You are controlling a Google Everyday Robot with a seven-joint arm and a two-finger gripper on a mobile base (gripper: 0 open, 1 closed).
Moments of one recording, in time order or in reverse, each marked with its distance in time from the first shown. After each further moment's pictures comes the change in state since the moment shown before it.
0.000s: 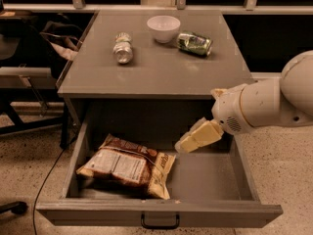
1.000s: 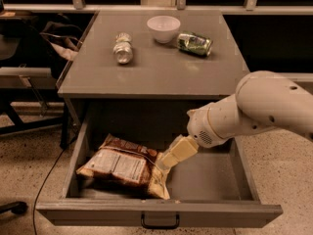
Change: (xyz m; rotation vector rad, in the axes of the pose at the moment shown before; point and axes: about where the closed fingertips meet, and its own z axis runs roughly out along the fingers) arm 0.022 0.033 0.073 -0.152 0.068 0.011
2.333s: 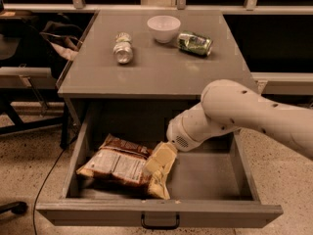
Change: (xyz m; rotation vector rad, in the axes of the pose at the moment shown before) arm 0.000 0.011 0.068 -0.079 0.074 -0.007
